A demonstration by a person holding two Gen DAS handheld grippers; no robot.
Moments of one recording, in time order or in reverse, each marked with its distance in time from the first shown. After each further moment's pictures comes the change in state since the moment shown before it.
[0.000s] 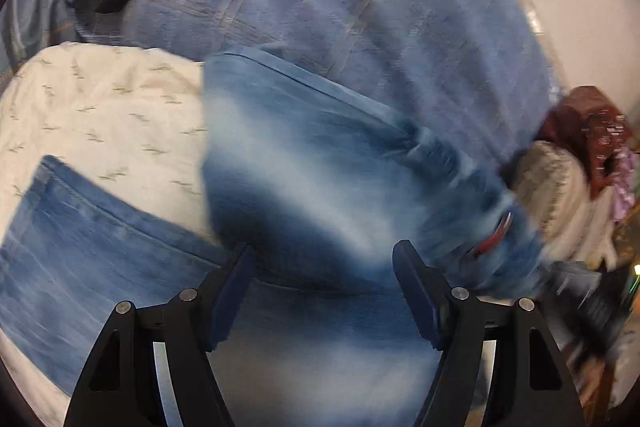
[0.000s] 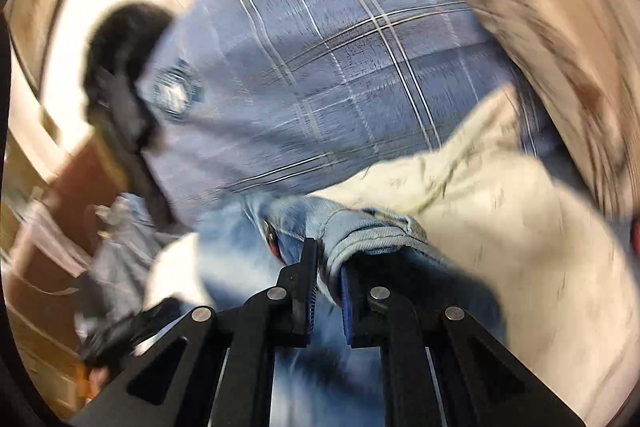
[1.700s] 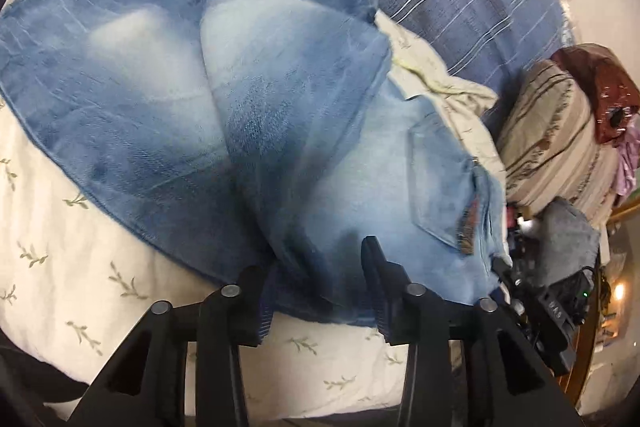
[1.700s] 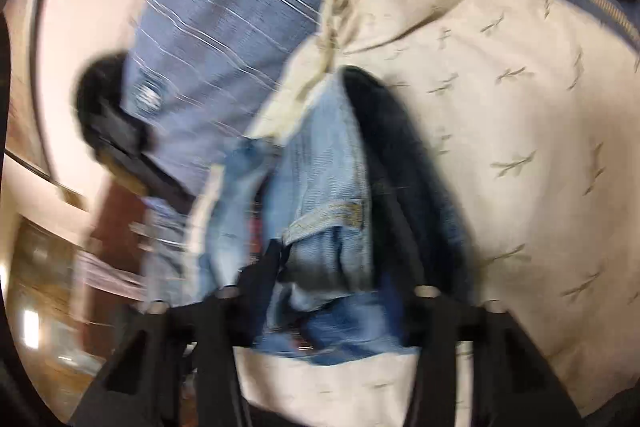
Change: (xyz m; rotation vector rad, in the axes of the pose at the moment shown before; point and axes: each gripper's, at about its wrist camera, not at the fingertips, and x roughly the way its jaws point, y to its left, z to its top) left arm 0.008 -0.007 -0.141 -0.150 0.198 0.038; right arm -0.033 -0.107 -0.095 0.289 0.156 -0.030
